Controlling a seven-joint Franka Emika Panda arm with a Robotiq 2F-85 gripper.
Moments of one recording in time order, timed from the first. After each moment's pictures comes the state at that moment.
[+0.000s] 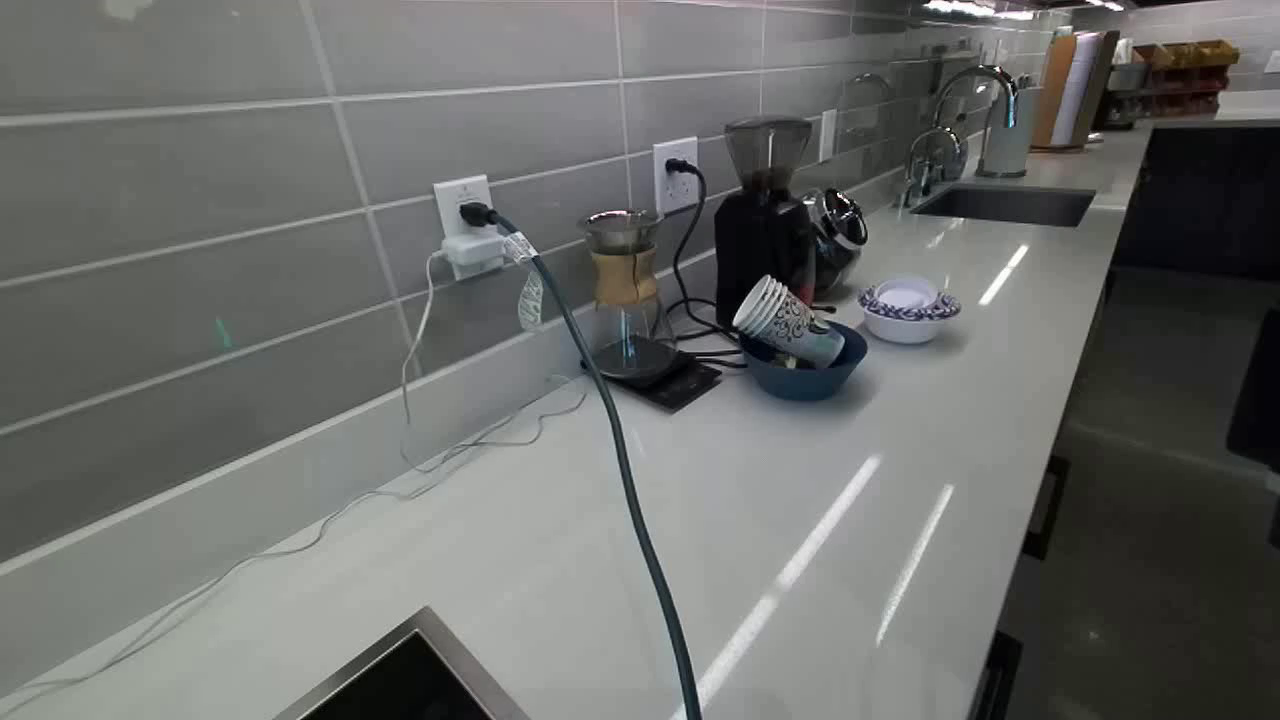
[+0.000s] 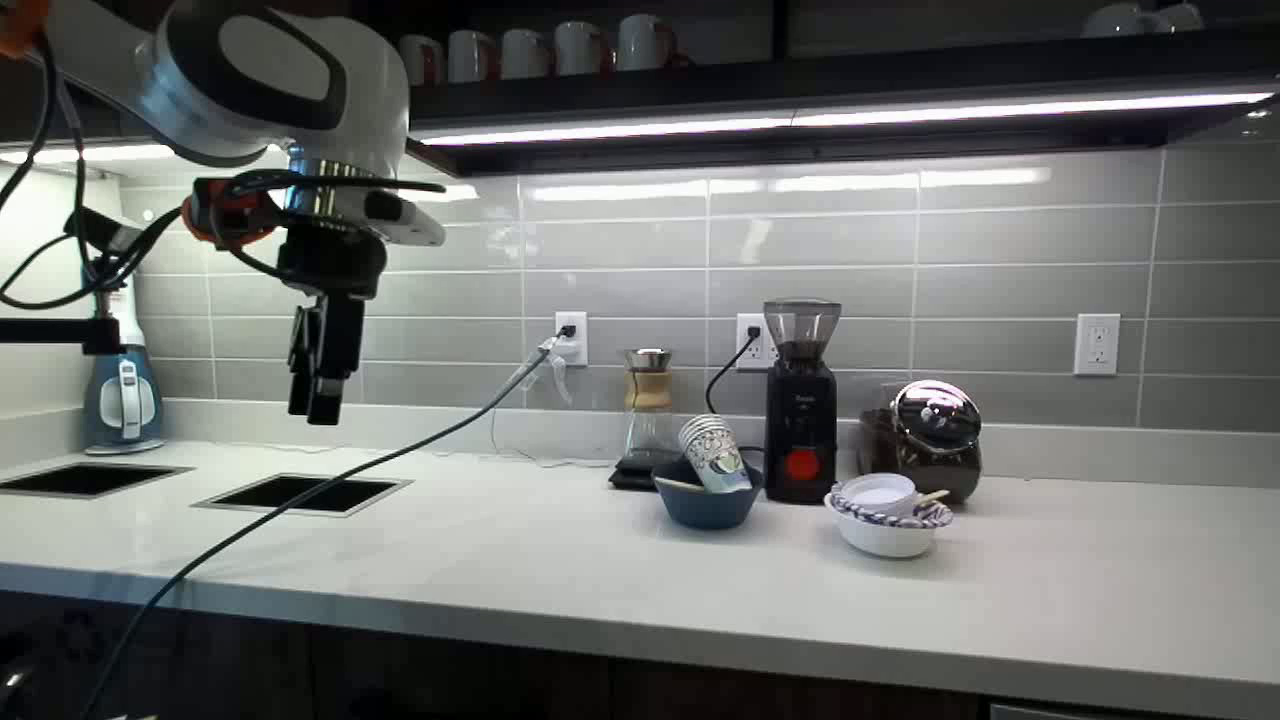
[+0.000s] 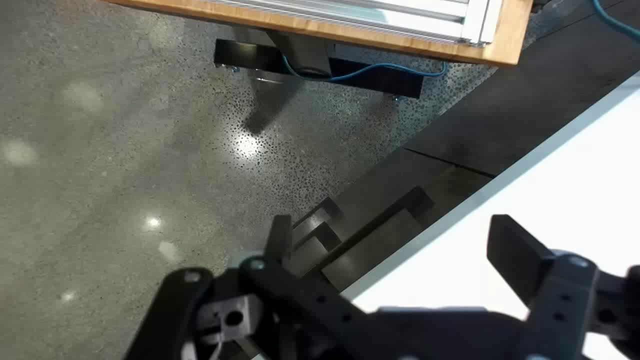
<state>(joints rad) 0.20 -0.74 0.25 -2.62 0.12 1.71 0.18</state>
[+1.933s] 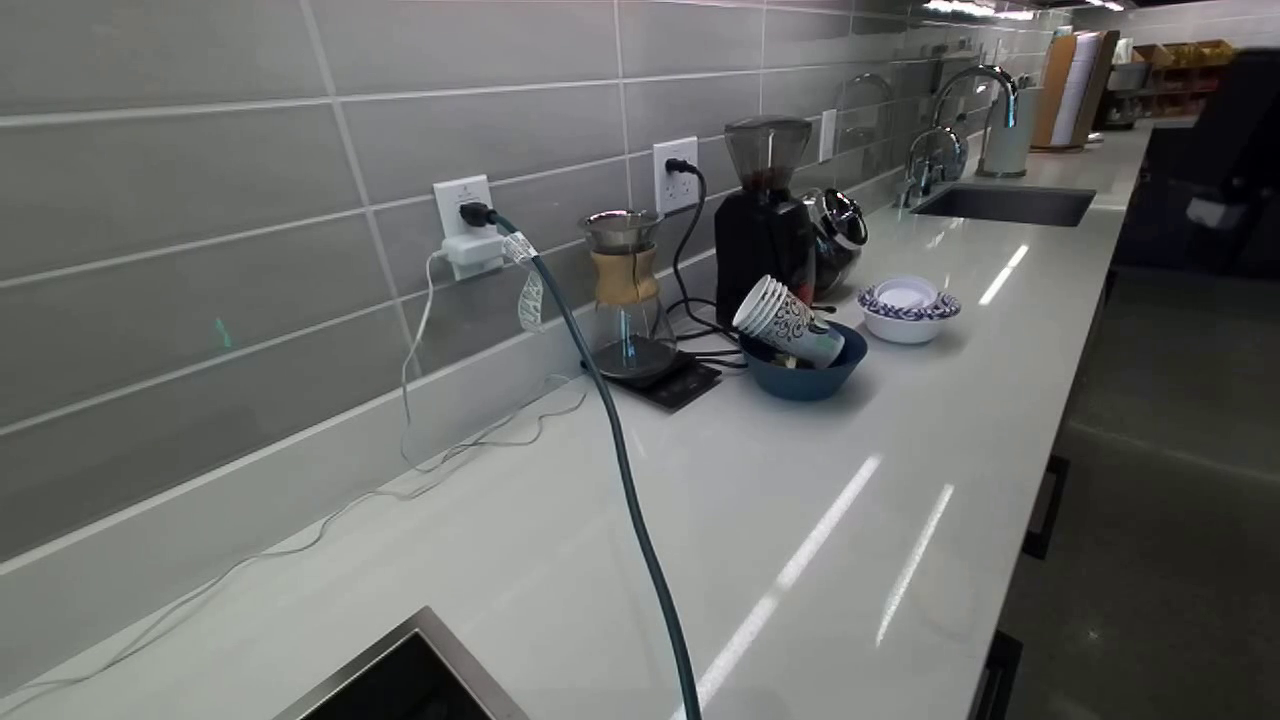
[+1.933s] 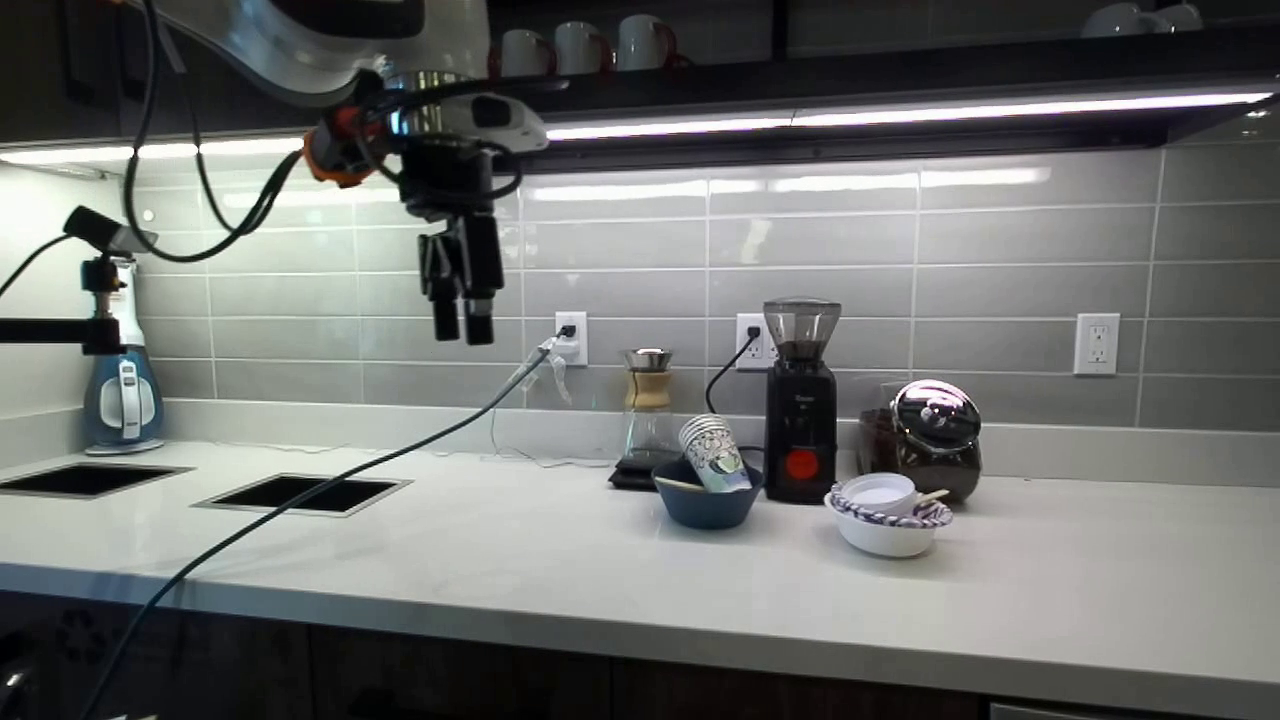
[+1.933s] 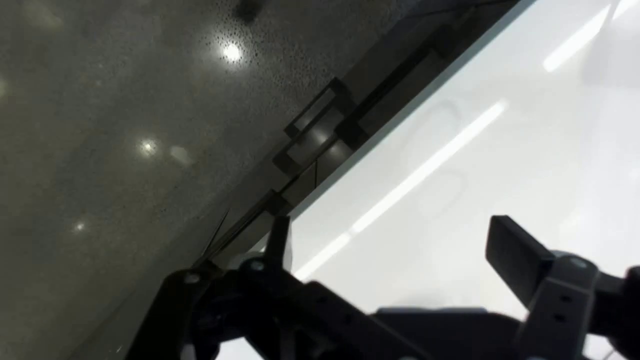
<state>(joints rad) 0.07 -0.61 0.12 -2.42 0.04 1.88 0.10</state>
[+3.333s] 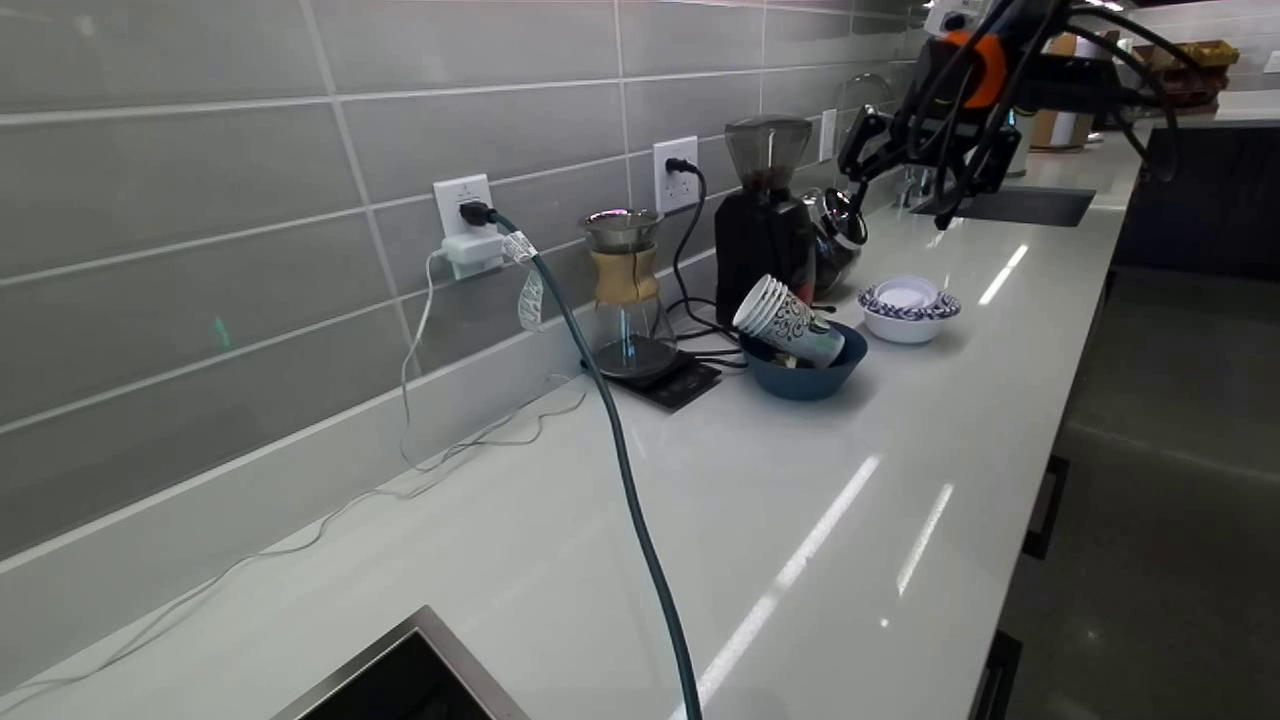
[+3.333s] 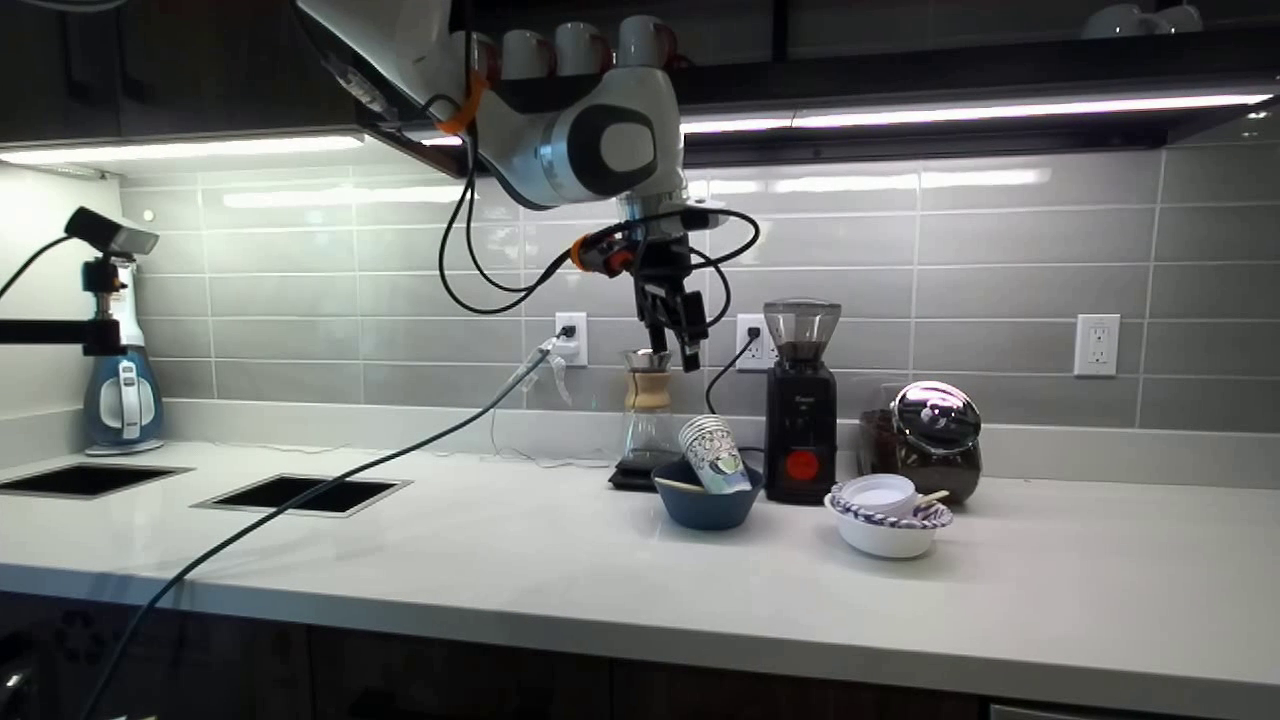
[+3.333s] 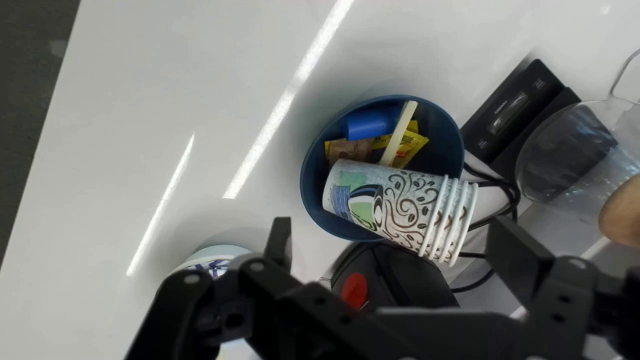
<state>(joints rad) 0.09 0.16 0.14 -1.81 0.04 2.28 0.37</state>
